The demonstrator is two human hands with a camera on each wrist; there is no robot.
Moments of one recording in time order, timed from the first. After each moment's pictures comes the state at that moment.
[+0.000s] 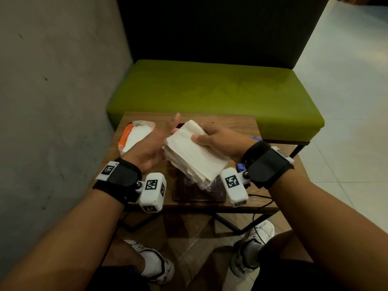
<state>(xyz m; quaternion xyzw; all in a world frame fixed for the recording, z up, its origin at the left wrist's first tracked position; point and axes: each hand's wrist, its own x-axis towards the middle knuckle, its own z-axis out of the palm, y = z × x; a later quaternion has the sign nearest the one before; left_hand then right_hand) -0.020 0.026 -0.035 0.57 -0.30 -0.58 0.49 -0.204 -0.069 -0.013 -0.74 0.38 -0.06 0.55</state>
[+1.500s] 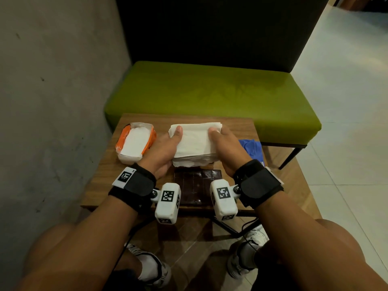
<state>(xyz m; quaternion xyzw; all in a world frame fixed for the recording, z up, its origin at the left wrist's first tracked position) -0.045 0.008 -0.057 0.60 -0.24 -0.52 0.56 -0.196 -0.070 -0.057 -0.56 0.48 -0.29 0.62</state>
